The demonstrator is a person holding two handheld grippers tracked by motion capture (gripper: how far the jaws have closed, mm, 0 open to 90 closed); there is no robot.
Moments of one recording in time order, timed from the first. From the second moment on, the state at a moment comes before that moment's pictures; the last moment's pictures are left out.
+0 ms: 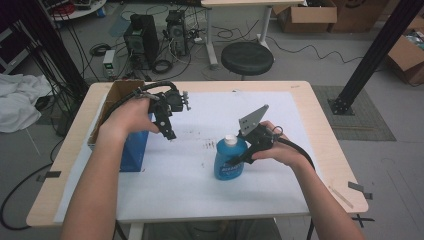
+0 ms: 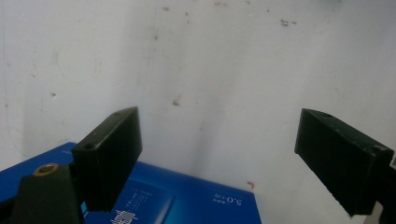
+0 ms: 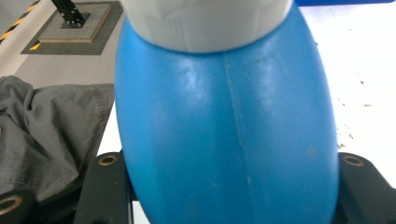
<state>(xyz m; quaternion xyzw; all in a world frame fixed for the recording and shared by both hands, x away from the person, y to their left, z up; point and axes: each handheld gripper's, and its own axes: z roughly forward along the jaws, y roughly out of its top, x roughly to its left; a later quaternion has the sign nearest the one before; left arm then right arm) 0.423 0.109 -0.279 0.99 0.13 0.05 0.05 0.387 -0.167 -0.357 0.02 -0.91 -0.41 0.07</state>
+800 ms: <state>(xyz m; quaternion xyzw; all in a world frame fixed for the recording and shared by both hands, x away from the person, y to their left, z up) 0.390 0.078 -0.213 0.99 0.07 0.04 0.14 0.394 -0.146 -0.313 0.00 -0.91 -0.42 0.07</state>
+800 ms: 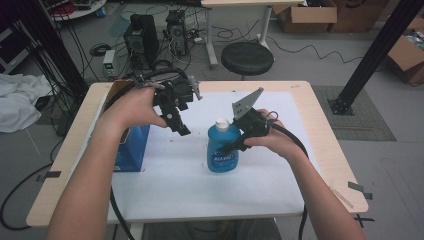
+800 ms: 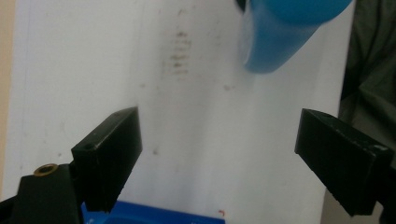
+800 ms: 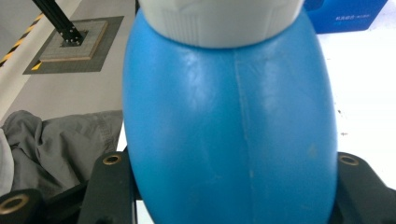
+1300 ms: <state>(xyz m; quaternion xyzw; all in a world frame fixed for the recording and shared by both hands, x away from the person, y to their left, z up) 0.369 0.041 -0.197 0.98 0.03 0.03 0.17 0.388 -0.125 -0.293 0.00 -0.91 -0.42 0.07</state>
